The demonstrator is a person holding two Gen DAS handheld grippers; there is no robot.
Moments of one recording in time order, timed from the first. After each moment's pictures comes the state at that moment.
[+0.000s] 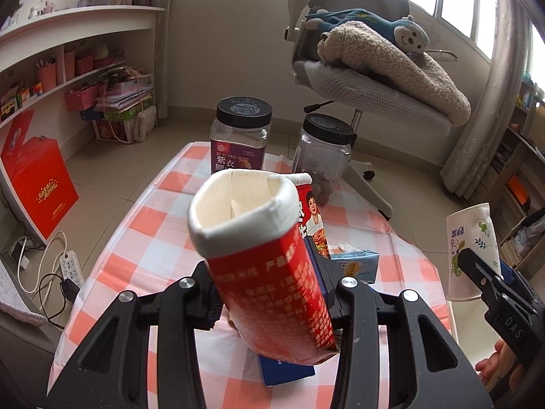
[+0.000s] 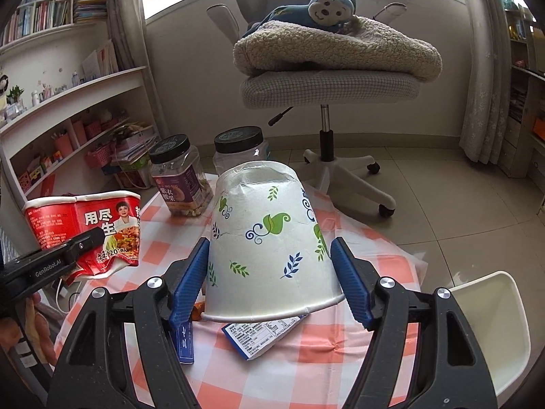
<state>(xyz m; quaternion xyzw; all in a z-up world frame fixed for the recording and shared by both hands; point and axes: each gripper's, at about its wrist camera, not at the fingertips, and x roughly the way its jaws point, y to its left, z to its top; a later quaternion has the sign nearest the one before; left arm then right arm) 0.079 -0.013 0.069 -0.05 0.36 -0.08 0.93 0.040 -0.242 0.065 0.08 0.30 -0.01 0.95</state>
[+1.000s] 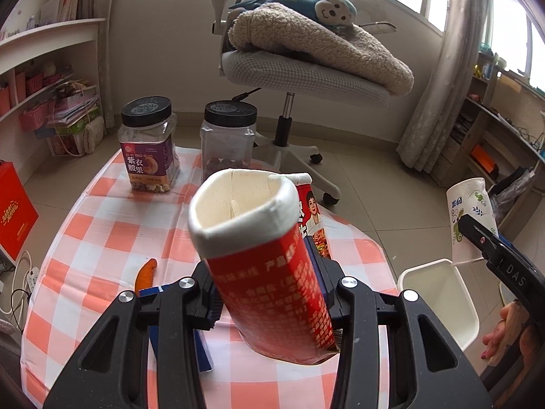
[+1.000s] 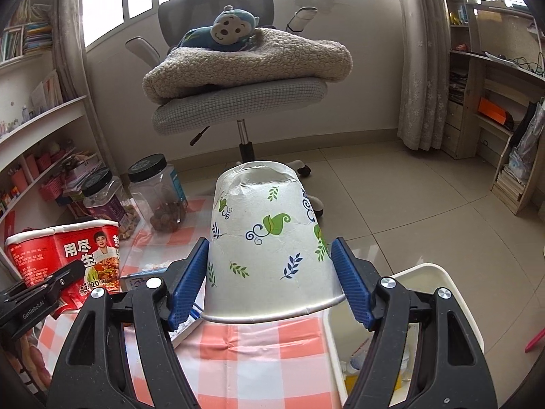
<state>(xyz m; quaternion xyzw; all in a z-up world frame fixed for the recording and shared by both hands) 0.061 -0.117 0.067 -0.02 0.36 -0.17 0.92 -0.004 -0.352 0.076 0.10 0.29 -0.13 0.94</state>
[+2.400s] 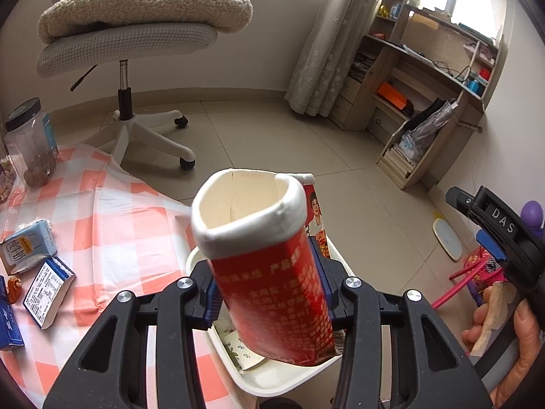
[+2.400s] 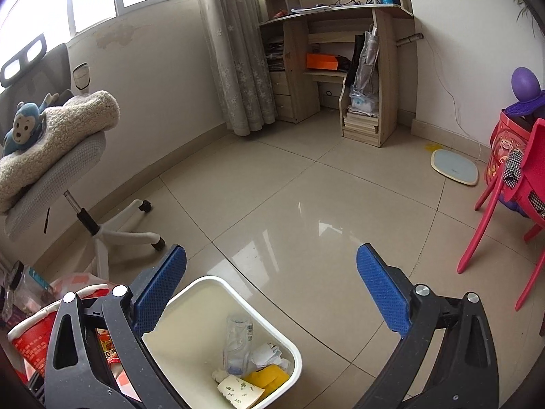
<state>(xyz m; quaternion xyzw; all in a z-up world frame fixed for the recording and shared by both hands) -0.012 -0.385 0.051 0.02 0.41 -0.35 0.84 -0.143 -0.576 0.073 0.23 0.26 -0.41 0.84</state>
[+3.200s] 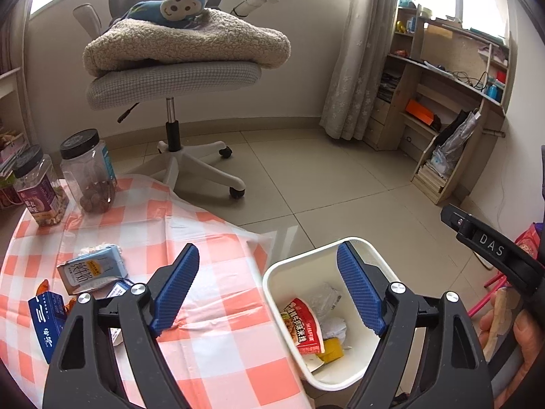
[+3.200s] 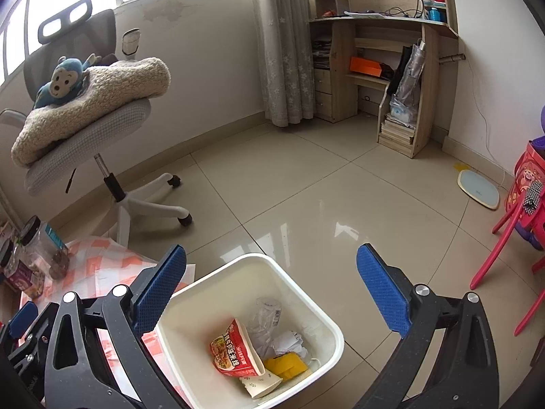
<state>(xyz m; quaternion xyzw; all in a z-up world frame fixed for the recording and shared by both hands) -0.006 -0.311 0.076 0.05 0.35 -0.28 0.89 -0.106 -0.514 0.075 0.18 0.29 -0.35 0.87</state>
